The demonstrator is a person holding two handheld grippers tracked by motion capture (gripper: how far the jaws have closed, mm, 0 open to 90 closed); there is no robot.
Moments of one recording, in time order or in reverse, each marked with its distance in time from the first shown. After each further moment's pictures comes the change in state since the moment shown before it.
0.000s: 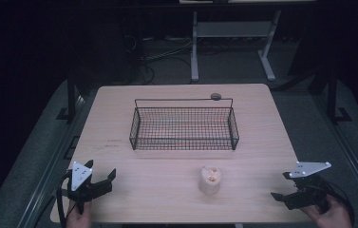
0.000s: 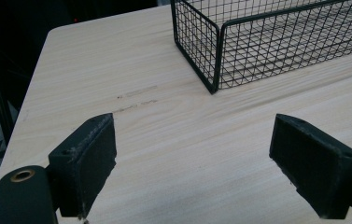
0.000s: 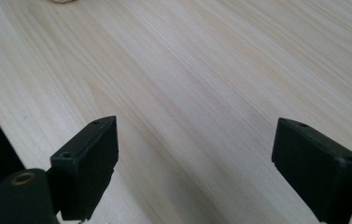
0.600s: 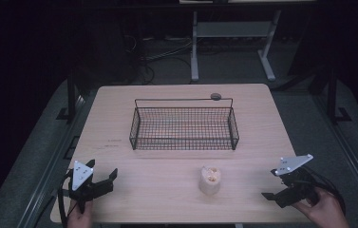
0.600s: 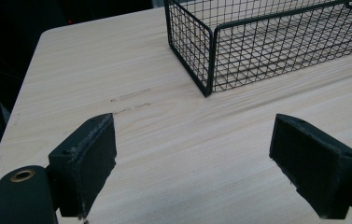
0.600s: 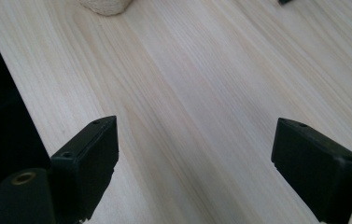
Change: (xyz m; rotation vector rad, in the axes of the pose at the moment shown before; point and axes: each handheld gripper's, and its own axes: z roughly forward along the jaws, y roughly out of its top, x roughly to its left) left arm -0.001 0.001 0.001 -0.006 -0.020 -0.005; right arm 0.014 0.039 0.006 0.066 0.078 -0.132
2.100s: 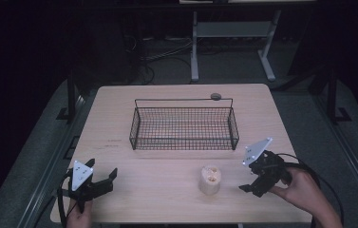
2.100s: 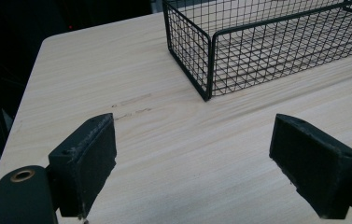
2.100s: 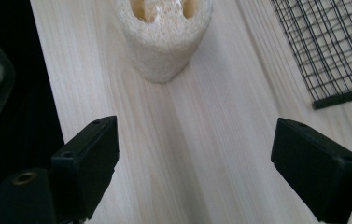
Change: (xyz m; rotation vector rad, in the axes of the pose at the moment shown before) left arm 0.000 0.002 -0.002 -0.012 -0.002 0.018; right arm 0.022 0.094 0.008 0.095 0.092 -0.258
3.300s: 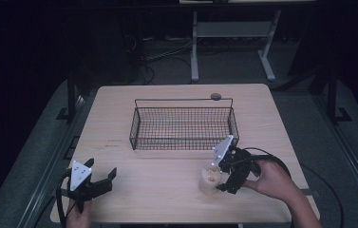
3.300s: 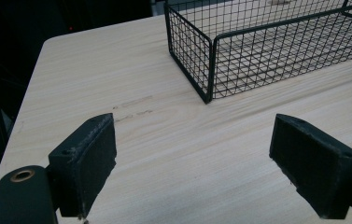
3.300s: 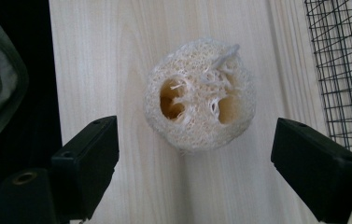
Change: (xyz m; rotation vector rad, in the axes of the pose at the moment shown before) left arm 0.002 0.001 -0.002 -0.010 -0.002 -0.010; right arm 0.007 0.064 0.036 0.073 0.079 -0.149
